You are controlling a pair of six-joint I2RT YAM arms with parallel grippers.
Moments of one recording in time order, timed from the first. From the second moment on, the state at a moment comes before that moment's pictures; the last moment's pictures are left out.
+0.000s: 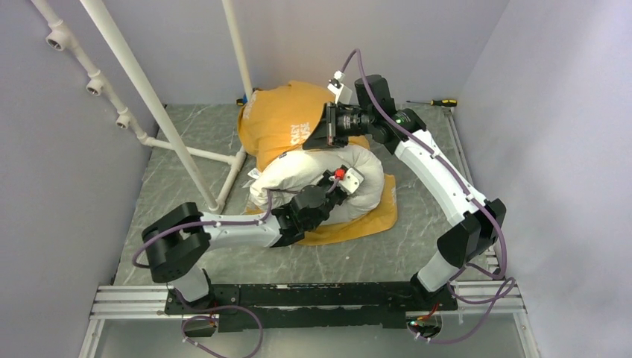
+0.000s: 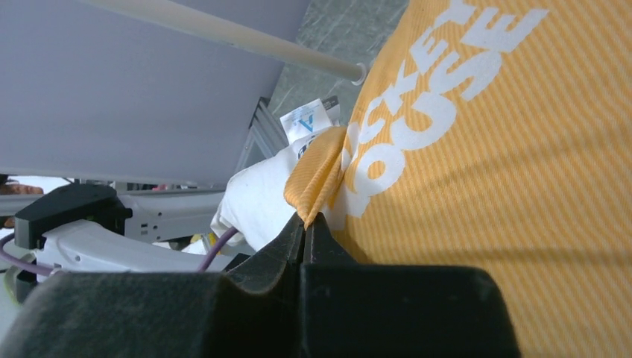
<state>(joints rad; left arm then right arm) -1.12 1.60 0.92 0.73 -0.48 0.32 0.54 1.61 1.73 -0.66 -0.70 0.62</state>
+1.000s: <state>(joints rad) -0.83 1.70 0.90 0.62 -0.31 0.04 0.45 1.39 1.73 -0.80 -0.41 0.44</state>
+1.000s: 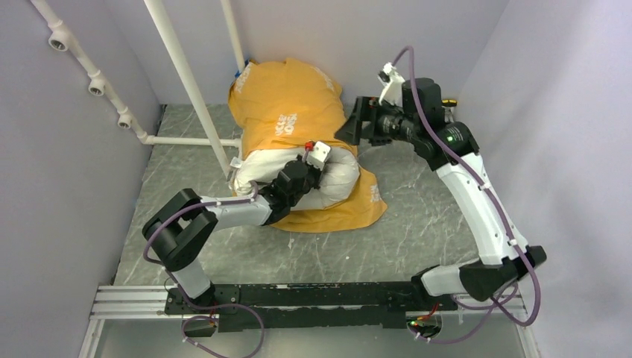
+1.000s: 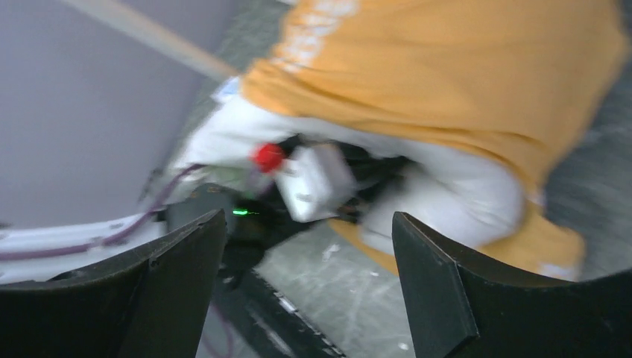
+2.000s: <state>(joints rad) -0.75 1.56 0.85 0.47 -0.24 -0.18 0.23 1.53 1.00 -0.45 -0.55 0.36</state>
